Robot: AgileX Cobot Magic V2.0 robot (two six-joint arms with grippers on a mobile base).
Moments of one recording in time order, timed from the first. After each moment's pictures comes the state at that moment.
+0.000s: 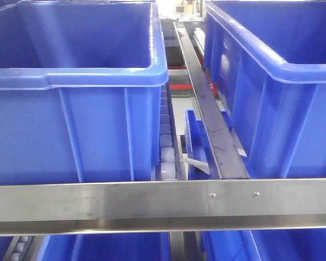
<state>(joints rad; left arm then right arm) -0.29 1.22 -1.08 -0.09 0.63 0.10 0.02 0.08 -0.46 0.15 0.57 -0.20</state>
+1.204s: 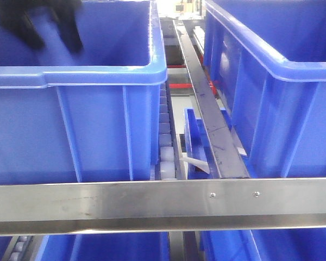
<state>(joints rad) -0.29 1.67 -1.51 -0.09 0.81 0.09 0.02 0.08 -0.46 0.15 0.59 -0.20</state>
